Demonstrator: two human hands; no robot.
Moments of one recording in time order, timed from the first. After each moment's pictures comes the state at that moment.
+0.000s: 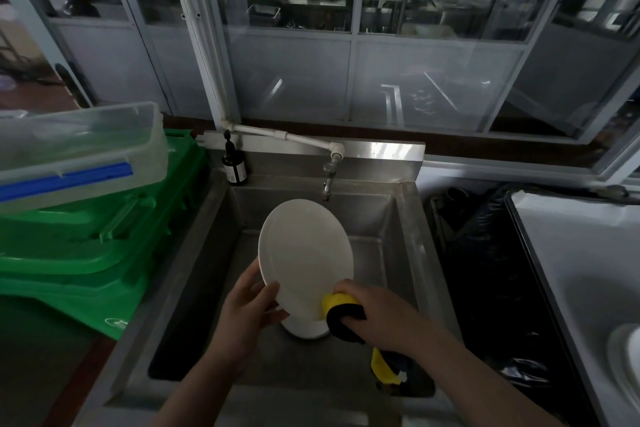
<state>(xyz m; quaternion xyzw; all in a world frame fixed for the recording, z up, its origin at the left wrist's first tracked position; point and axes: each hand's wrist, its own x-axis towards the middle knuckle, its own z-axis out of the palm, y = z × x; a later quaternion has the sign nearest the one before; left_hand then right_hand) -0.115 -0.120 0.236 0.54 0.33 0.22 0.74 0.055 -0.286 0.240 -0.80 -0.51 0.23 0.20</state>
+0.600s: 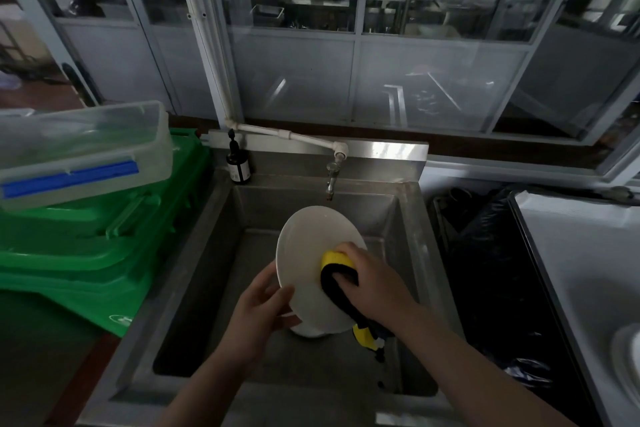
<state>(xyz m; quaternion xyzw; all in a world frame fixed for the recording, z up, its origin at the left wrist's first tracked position) -0.115 -0.132 0.248 0.54 0.30 0.17 0.77 0.059 -0.254 0.245 -0.83 -0.47 0.11 0.27</state>
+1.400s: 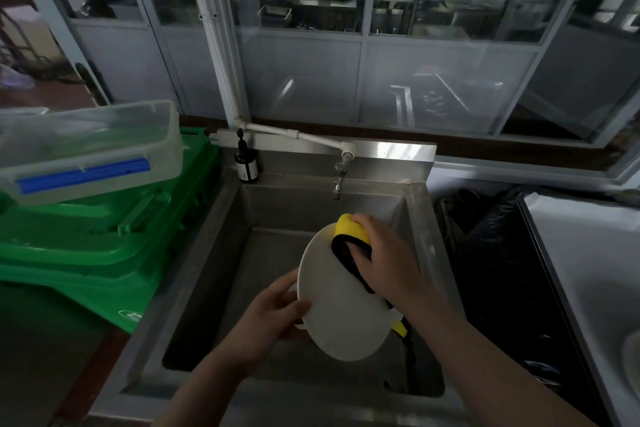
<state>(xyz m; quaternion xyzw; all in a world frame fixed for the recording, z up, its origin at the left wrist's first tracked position) -0.126 -0.130 0.259 0.59 0.25 0.06 0.76 0.076 -0.242 0.259 -0.82 -0.46 0.00 0.34</state>
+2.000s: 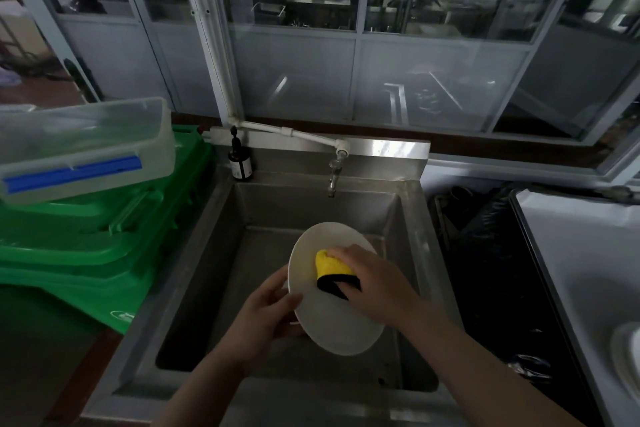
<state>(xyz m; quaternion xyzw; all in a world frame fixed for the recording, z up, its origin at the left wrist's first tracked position) -0.123 -0.131 0.246 0.57 0.25 0.10 0.78 0.060 -0.258 0.245 -0.80 -0.55 0.09 0.24</state>
